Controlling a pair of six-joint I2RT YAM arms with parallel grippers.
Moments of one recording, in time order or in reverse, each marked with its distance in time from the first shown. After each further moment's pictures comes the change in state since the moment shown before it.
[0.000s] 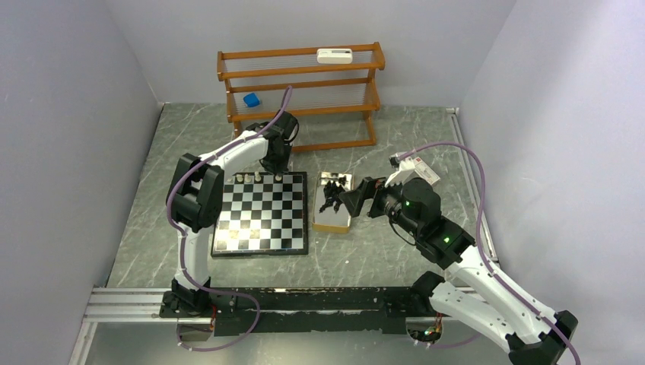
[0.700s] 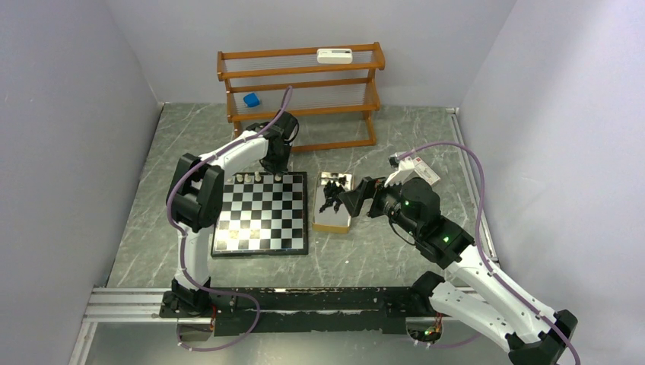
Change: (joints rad) left arm 0.000 0.001 0.000 -0.002 -0.013 0.001; right arm 0.000 0.006 0.000 0.000 0.000 0.000
